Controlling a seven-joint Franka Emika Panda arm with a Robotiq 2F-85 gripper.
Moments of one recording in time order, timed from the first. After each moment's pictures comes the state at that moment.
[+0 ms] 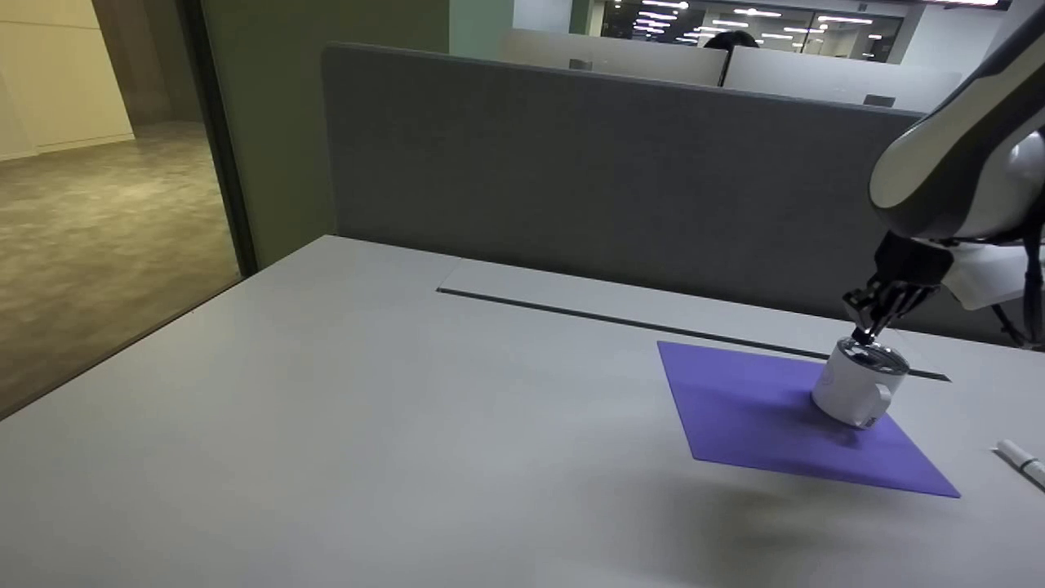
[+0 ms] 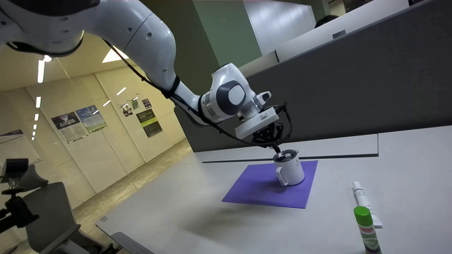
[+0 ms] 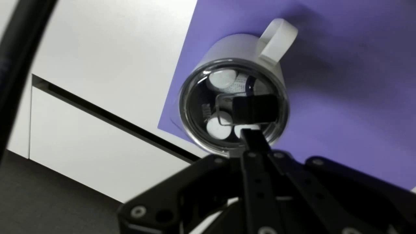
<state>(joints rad) -0.12 0.69 -0.04 -1.89 -0.12 2.84 -0.46</state>
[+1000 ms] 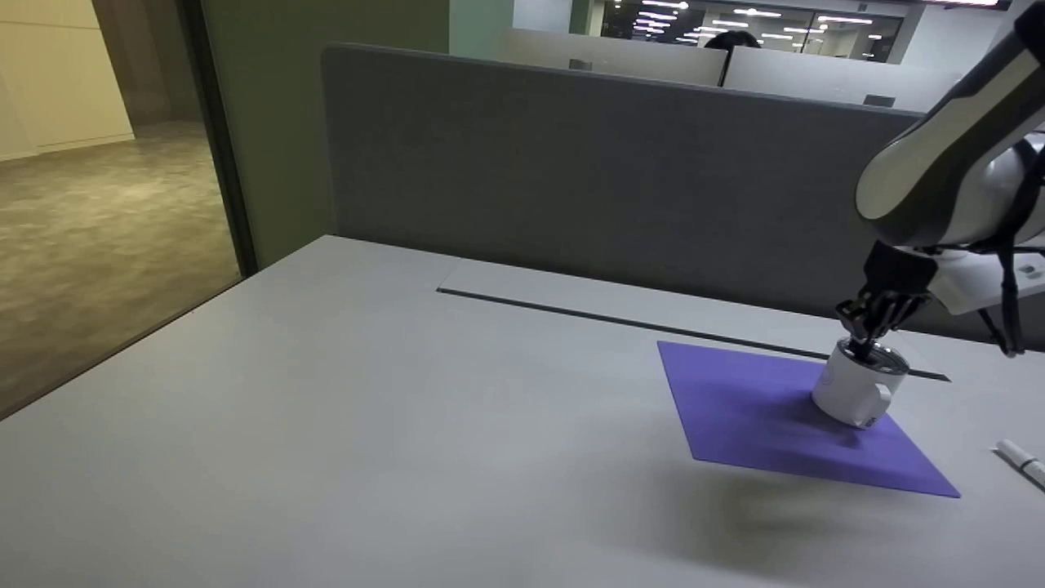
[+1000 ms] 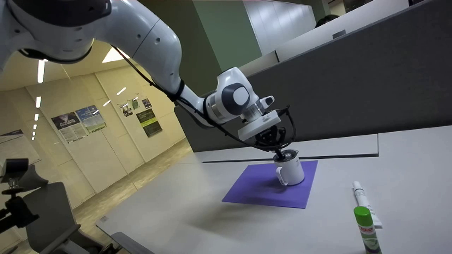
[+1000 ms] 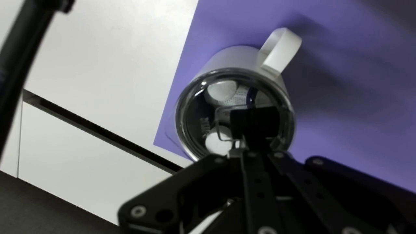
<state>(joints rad) -0.10 0.75 -0.05 -1.81 -0.16 2.75 -0.42</state>
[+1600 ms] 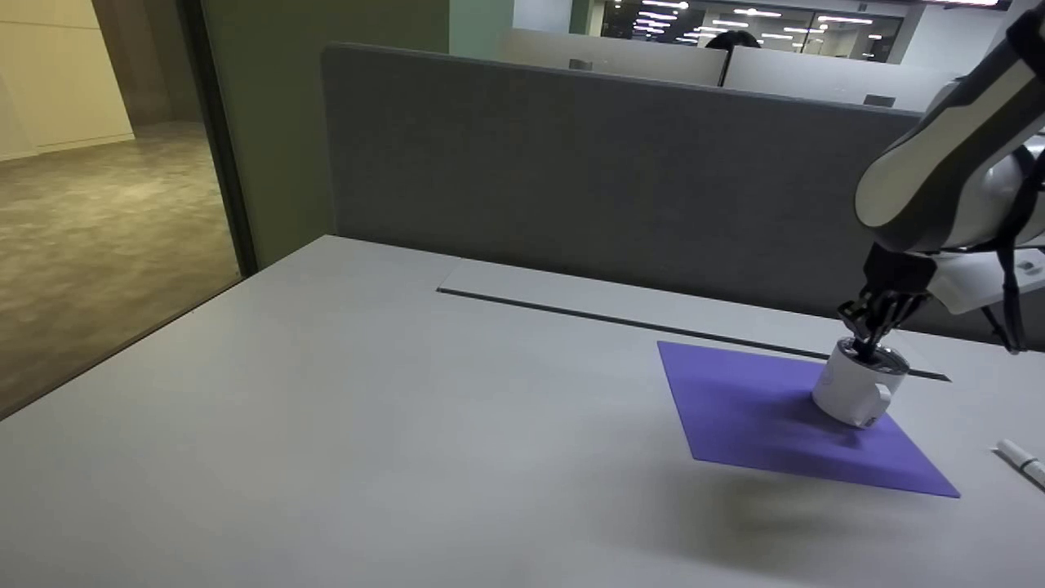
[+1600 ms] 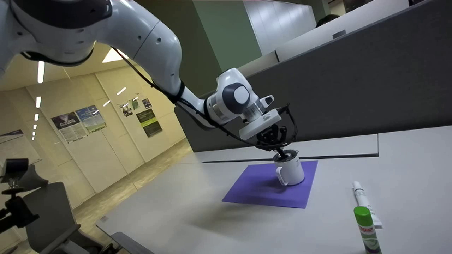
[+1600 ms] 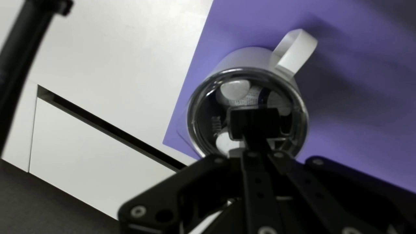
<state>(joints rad) -0.07 0.76 -0.08 -1.79 -0.20 2.75 -0.39</state>
